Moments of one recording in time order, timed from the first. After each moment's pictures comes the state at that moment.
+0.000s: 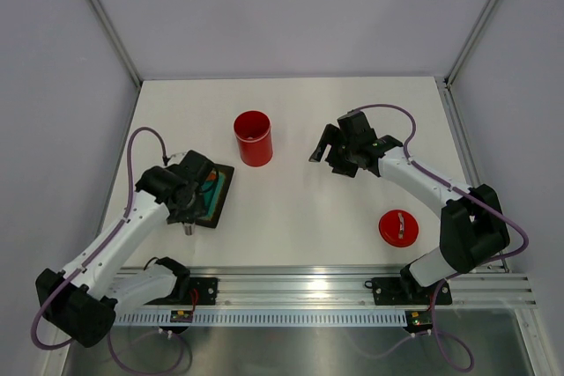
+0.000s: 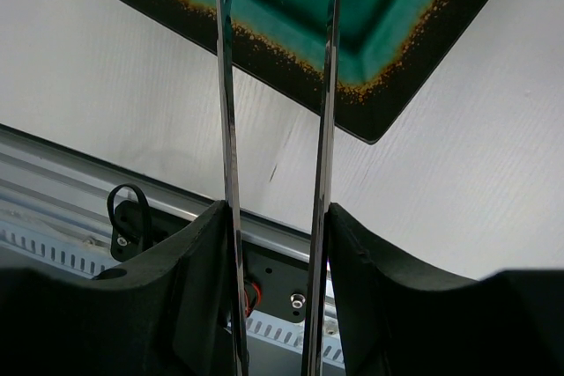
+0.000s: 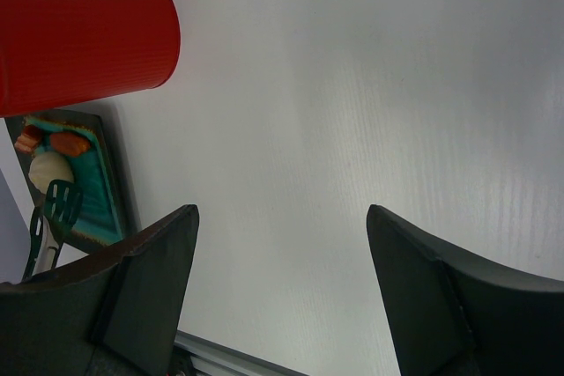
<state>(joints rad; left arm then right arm) -0.49 1.03 0.95 -1.27 -0.40 -0.74 0.50 1.52 1.09 -0.43 -0.05 0.85</state>
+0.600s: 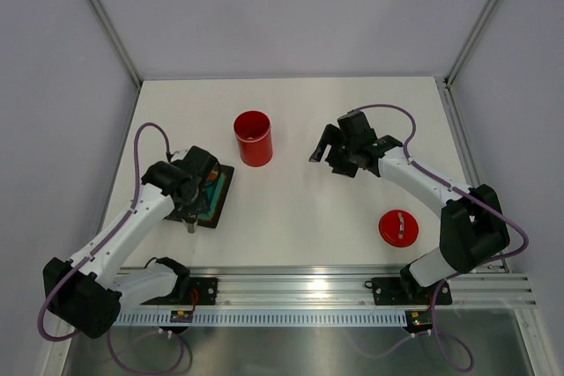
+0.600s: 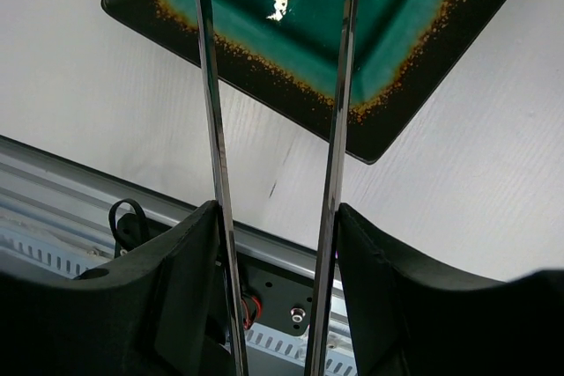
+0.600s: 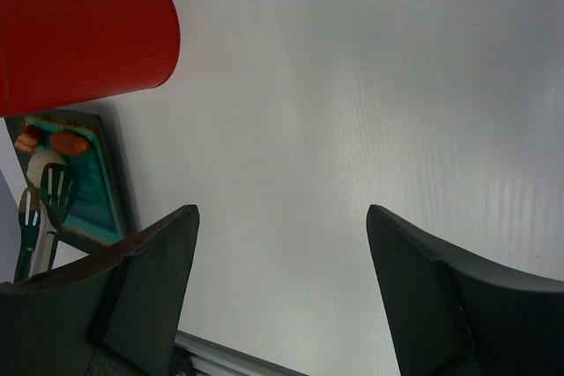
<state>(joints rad) -0.47 1.09 0.95 -1.22 -0.41 -0.71 0.50 1.52 1.09 -0.43 -0.05 0.85</state>
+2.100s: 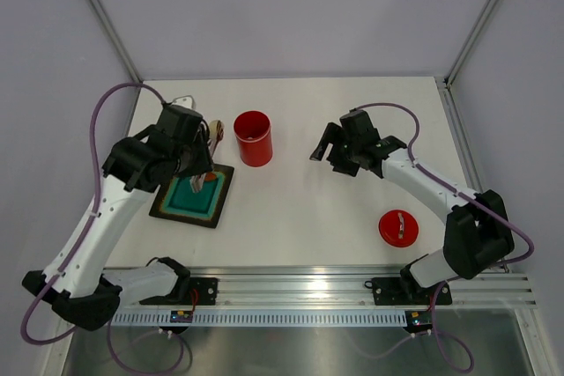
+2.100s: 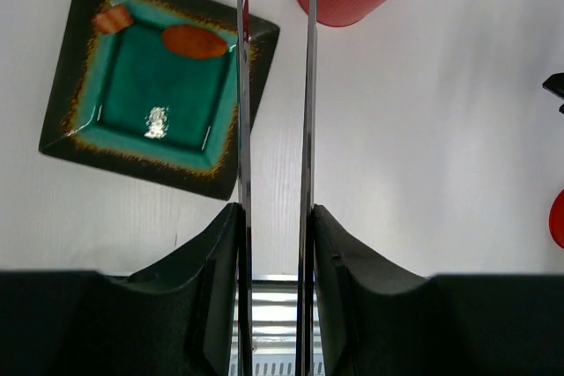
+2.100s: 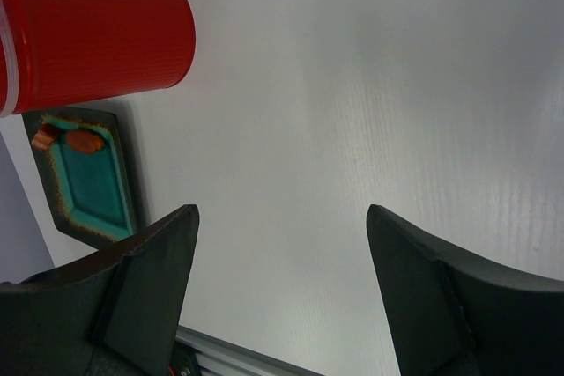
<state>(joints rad) -0.52 1.11 1.49 -1.26 -0.28 -0.61 0.50 1.49 1.09 -0.44 -0.04 0.85</state>
